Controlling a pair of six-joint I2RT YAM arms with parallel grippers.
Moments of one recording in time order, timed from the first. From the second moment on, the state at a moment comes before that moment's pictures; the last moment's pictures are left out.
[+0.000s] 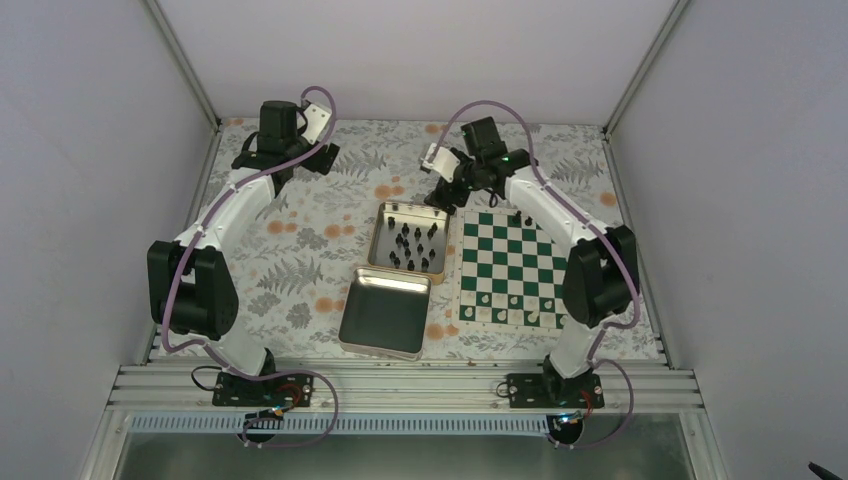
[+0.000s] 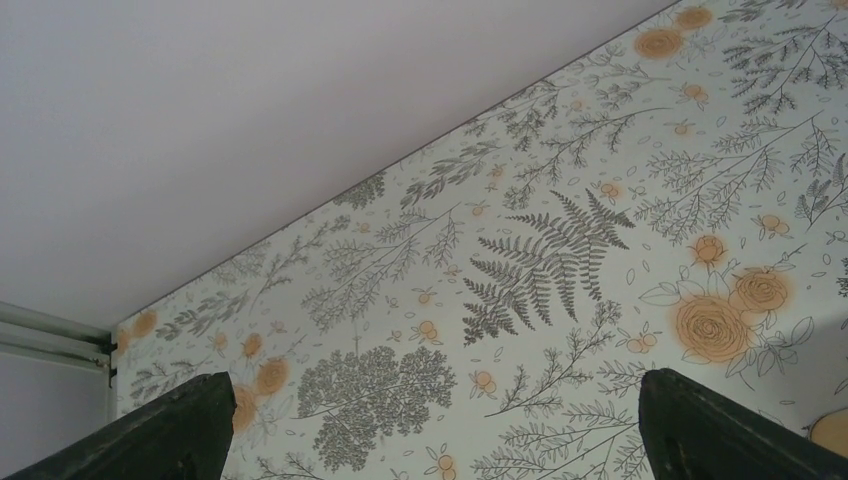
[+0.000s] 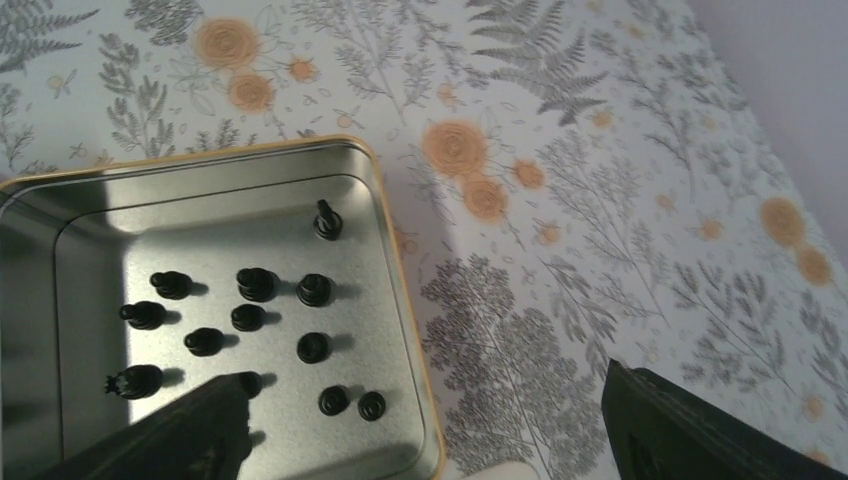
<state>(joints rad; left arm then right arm) -0.17 1.63 1.37 -0.31 0.02 0.36 0.44 1.77 1.52 -0.62 -0.35 -0.69</state>
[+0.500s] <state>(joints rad) -0.17 1.63 1.36 -0.28 0.01 0.36 0.61 2.04 1.71 -0.67 -0.39 -0.61</state>
